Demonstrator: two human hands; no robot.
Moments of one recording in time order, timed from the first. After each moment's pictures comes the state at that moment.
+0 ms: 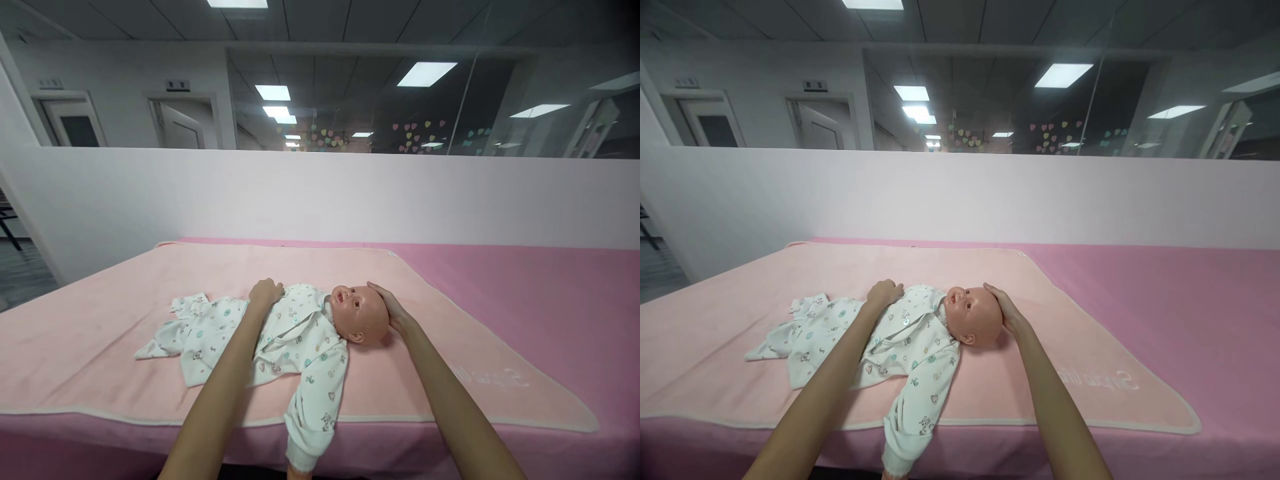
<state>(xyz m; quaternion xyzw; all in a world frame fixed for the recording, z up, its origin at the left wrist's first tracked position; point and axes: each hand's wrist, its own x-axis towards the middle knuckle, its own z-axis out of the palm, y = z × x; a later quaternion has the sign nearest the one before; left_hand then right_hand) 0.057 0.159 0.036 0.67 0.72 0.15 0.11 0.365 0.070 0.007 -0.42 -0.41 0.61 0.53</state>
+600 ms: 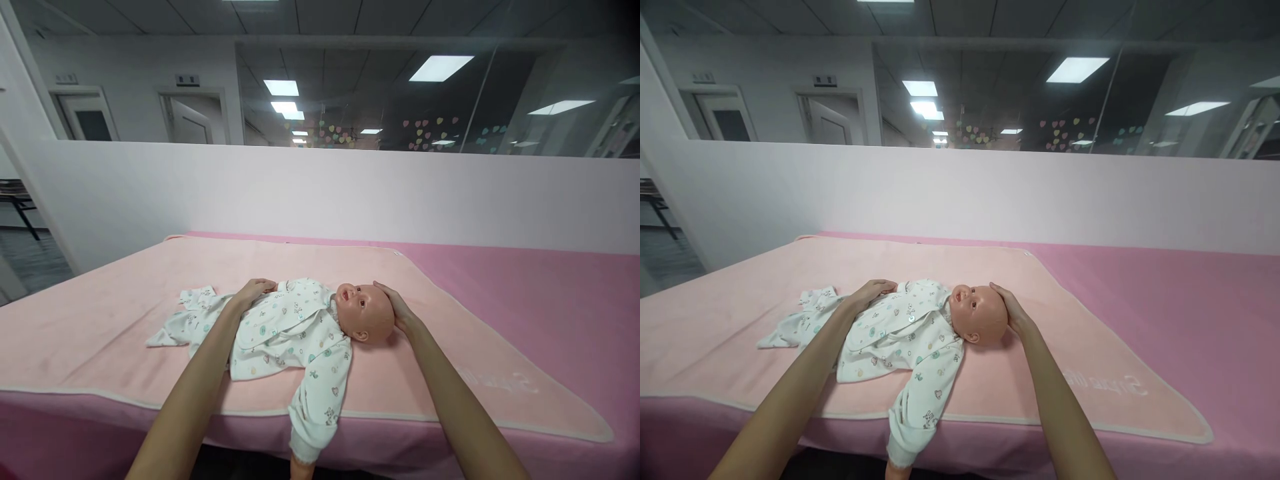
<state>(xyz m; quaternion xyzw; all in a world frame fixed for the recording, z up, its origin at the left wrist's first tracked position) 0.005 0.152 0.025 0.64 0.56 0.33 0.41 0.367 0.069 0.004 -0.43 -0.43 0.62 0.50</state>
